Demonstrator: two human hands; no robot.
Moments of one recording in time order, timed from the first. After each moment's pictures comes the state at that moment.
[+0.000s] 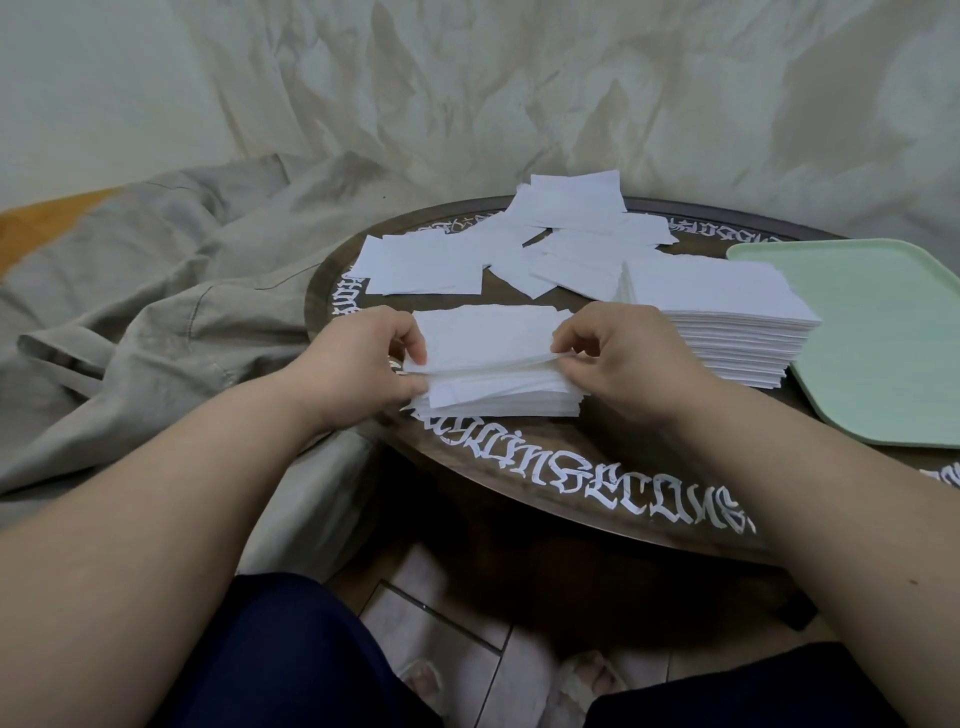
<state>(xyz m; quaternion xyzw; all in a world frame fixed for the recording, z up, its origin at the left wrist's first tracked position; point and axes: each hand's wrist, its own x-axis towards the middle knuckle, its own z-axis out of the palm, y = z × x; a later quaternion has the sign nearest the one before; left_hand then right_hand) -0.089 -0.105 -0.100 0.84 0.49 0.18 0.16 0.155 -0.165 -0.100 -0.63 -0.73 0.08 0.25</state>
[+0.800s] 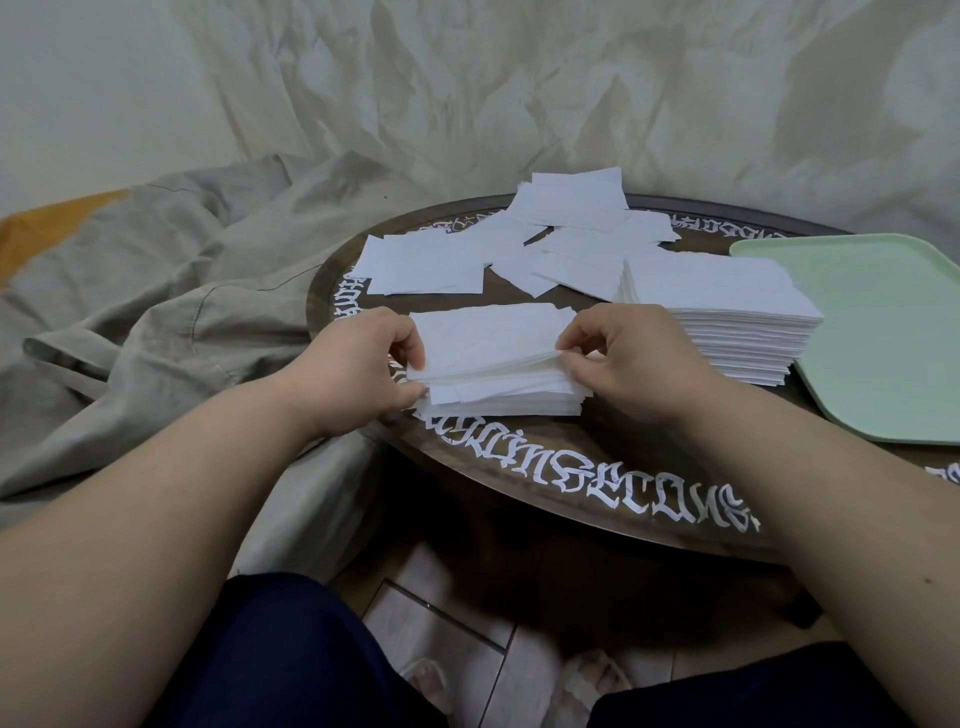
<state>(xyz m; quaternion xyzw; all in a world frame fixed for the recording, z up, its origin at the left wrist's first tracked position) -0.092 -0.108 -0.099 0.85 0.48 0.17 0.14 0.160 -0.166 -0.101 -0.64 -0.72 0.08 0.25</state>
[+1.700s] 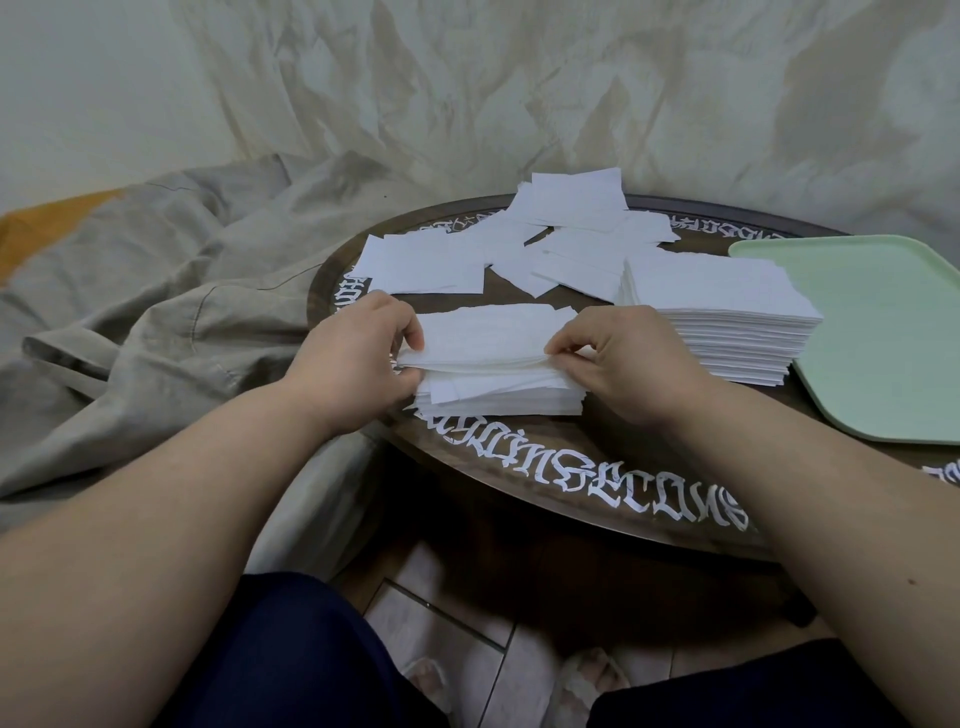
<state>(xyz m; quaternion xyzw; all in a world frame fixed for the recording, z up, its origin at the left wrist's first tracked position) -0.090 -0.105 -0.103 0.85 0.49 0.19 0.05 0.154 -0.166 -0.101 -0.62 -0.75 0.05 0.22</state>
